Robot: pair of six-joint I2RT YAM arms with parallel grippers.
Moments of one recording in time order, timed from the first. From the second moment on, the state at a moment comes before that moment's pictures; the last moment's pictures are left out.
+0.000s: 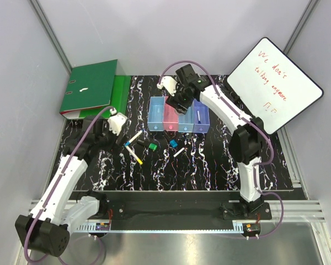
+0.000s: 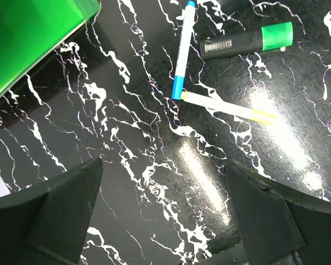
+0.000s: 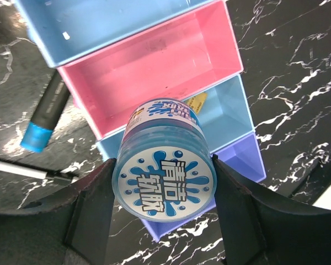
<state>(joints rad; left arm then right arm) -0.23 0.92 0.86 -0.73 0.09 0.39 0.56 2.07 2.04 -0.91 -0.10 -0.63</state>
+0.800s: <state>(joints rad) -0.23 1.02 0.89 -0.71 0.11 0.38 0.47 2.15 1.96 -0.84 -0.14 -0.64</state>
